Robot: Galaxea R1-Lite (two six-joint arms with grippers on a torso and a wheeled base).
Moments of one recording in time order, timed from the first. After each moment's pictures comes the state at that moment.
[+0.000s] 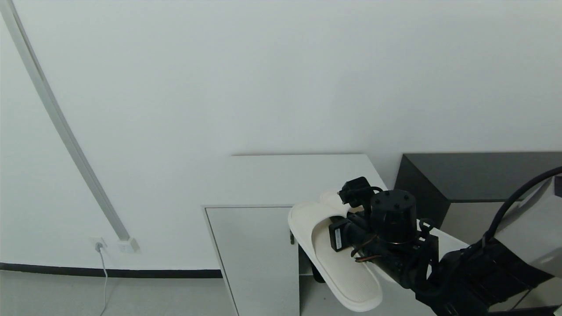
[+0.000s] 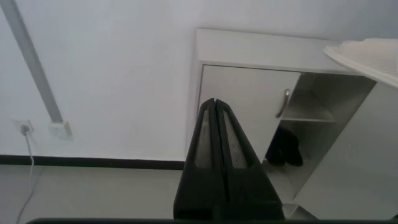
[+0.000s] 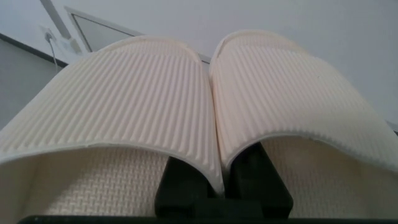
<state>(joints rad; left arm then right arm) 0.00 0.00 0.00 0.00 0.03 -0.09 0.76 2.02 -0.78 -1.01 -0.30 0.06</state>
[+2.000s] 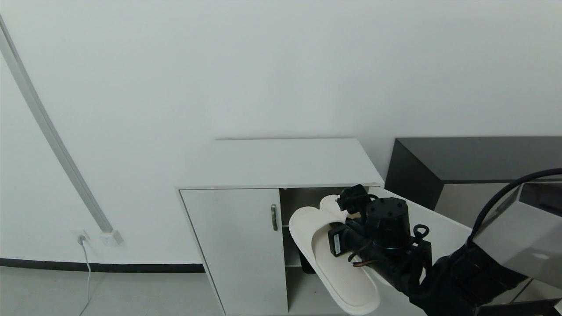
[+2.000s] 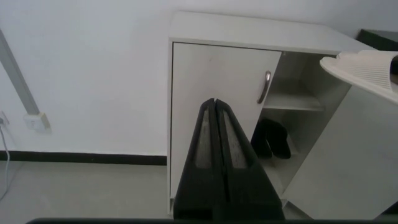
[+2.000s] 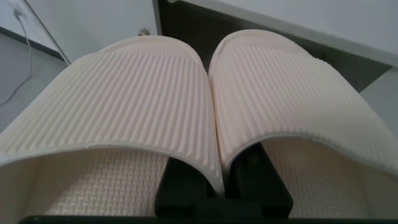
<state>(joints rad) 0.00 0.00 0.00 0.00 0.02 -0.09 0.74 2.08 -0.77 -1.06 -0.29 0.06</state>
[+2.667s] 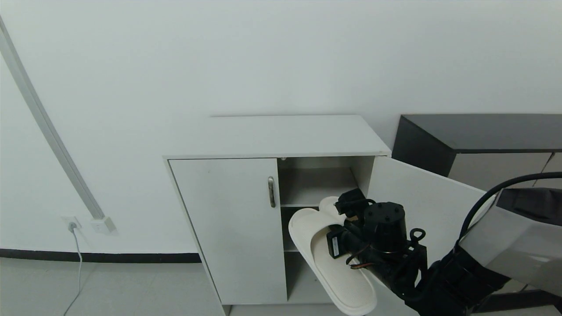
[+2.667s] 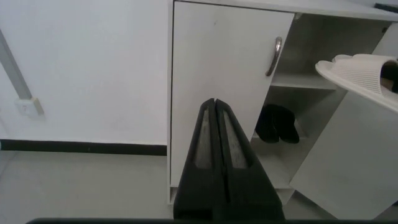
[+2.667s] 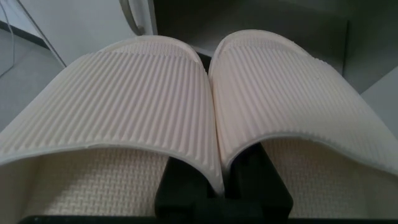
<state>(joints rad) 0.00 0.00 0.00 0.00 0.02 -0.09 0.74 2.12 -0.76 -1.12 -0.29 0.05</state>
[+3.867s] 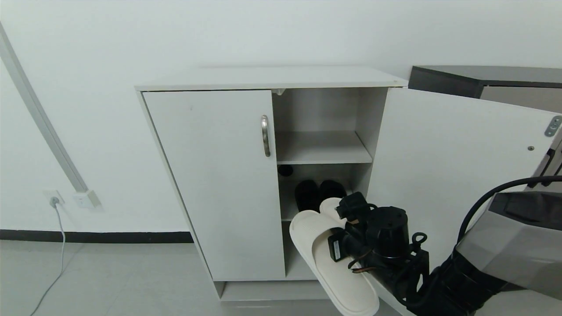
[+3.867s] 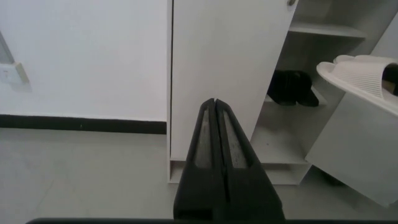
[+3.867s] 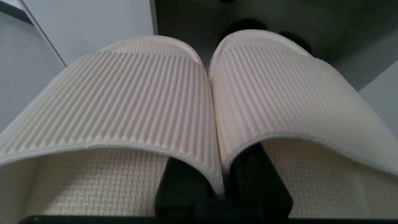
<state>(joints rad) 0.00 0.00 0.00 0.00 0.02 -0.09 0.74 2.14 -0.73 -1.19 -0.29 0.03</state>
